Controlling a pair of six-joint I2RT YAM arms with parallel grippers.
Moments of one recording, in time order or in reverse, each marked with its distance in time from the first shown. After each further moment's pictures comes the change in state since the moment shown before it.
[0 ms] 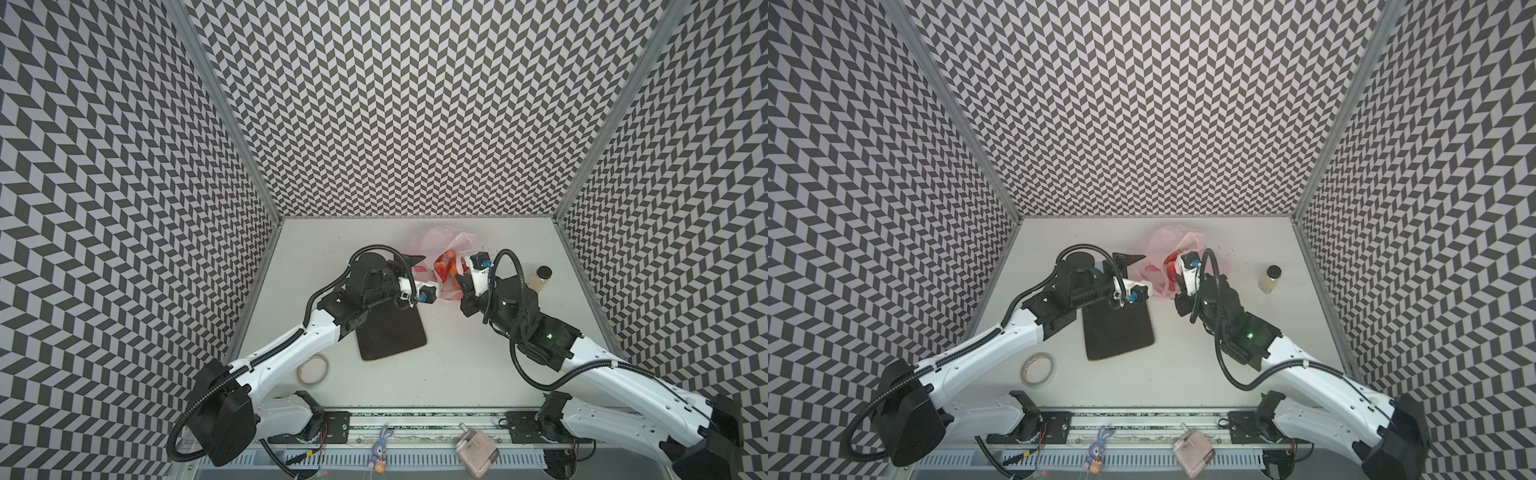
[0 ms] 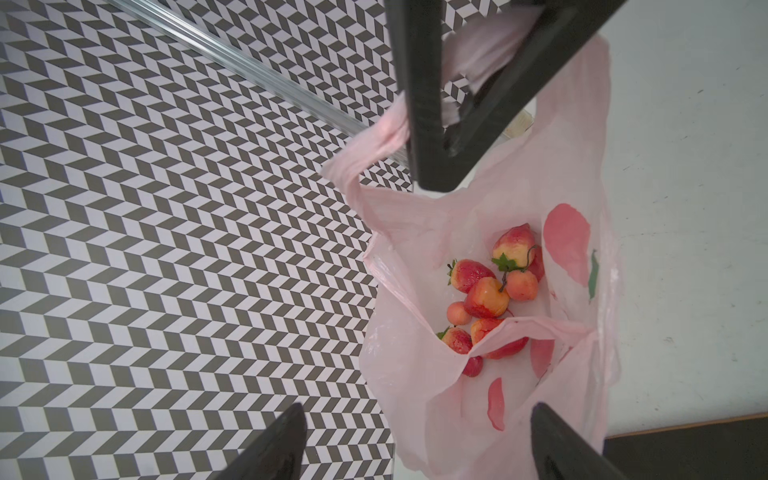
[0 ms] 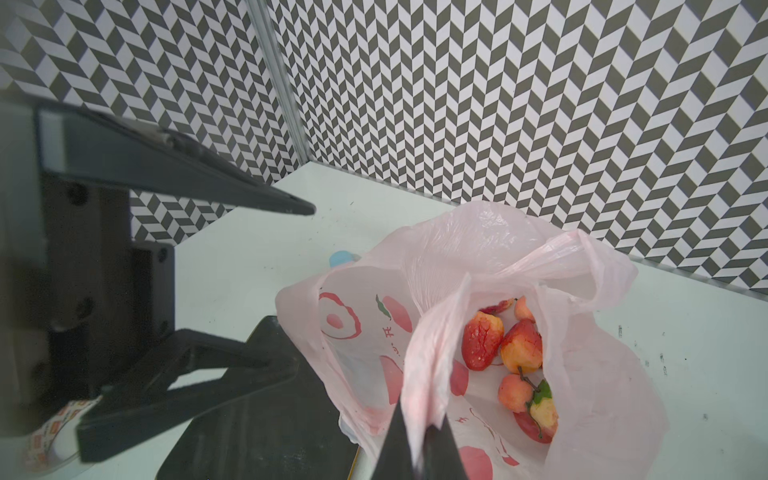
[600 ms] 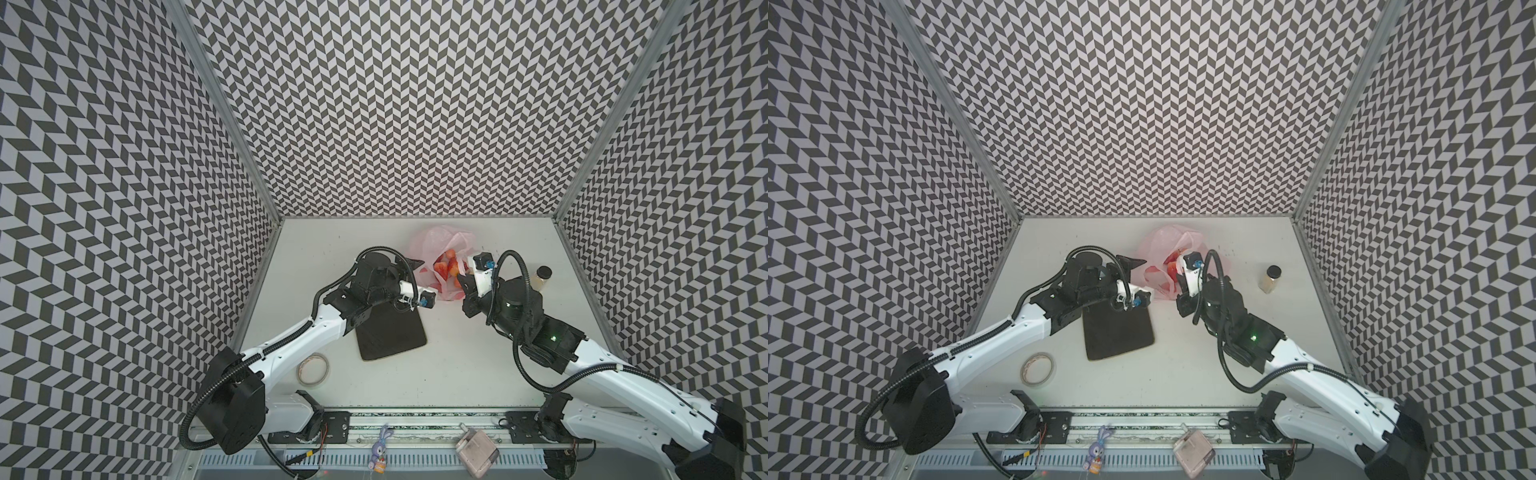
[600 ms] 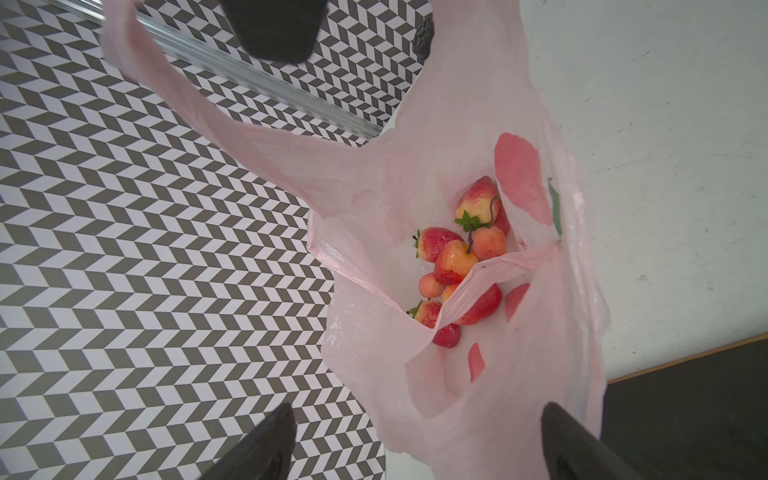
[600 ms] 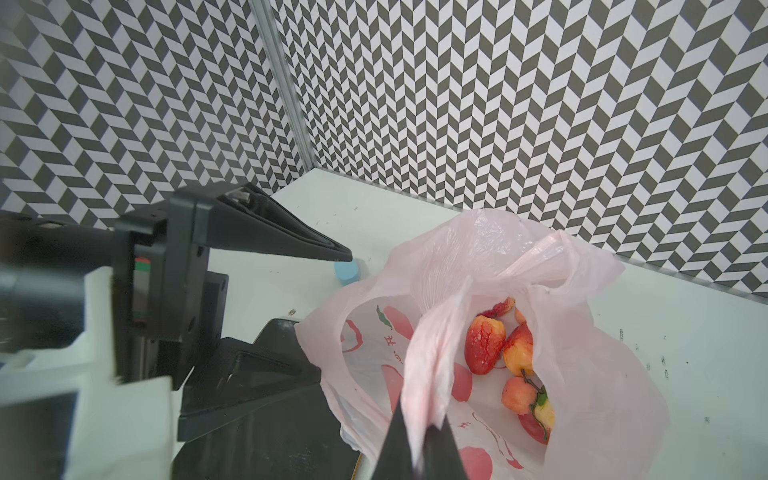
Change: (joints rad) left arm 0.008 0.064 0.002 -0.065 -0.003 0.117; right arm 0.000 -0.027 -0.001 -0.002 -0.001 0.000
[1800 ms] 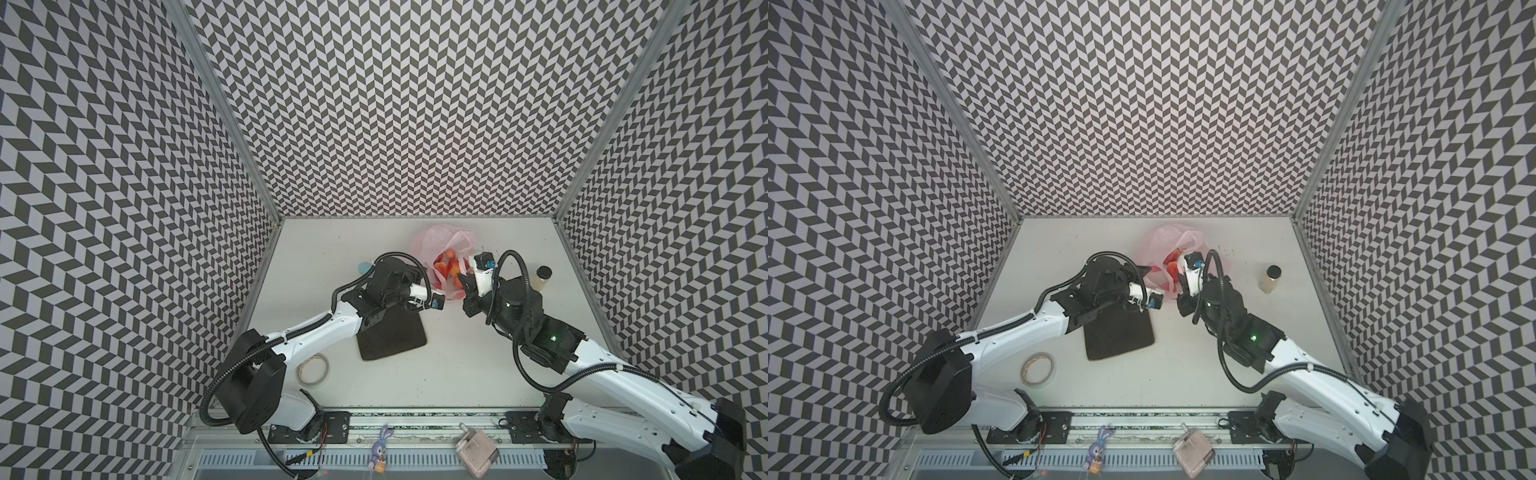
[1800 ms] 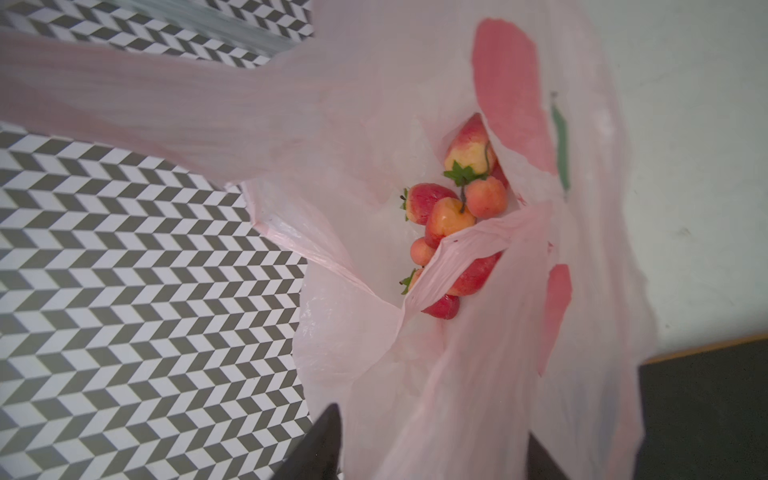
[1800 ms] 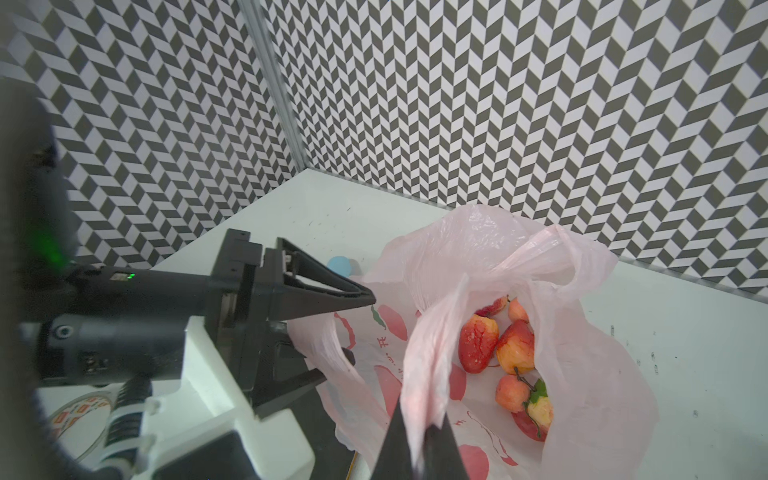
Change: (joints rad) left arm -0.070 0.118 0.014 0.097 -0.222 0.049; right arm 0.000 0.001 0.006 -0.007 0.051 0.016
